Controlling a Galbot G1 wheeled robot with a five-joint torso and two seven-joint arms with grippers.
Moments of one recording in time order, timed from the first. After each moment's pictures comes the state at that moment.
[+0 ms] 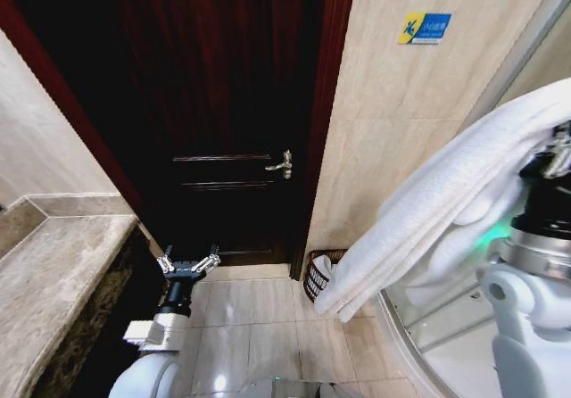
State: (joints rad) left arm 1.83 -1.53 -0.66 -2.39 -0.17 -0.09 0.04; right arm -1.22 1.09 0.95 2.21 0.60 0.43 -0.02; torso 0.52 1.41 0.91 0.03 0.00
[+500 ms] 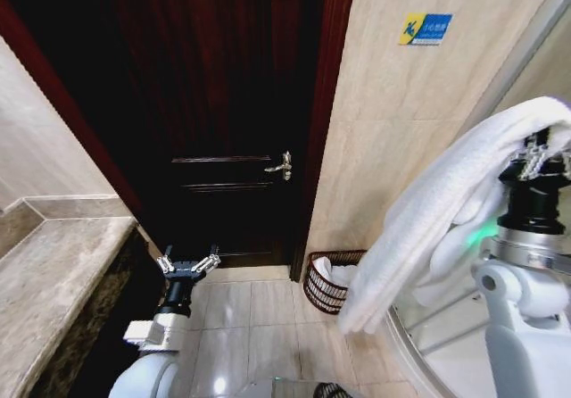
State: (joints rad) left arm 1.83 -1.53 -0.66 -2.39 -0.17 -0.09 0.04; right arm -1.20 1.09 0.94 2.14 0.62 0.46 -0.06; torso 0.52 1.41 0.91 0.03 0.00
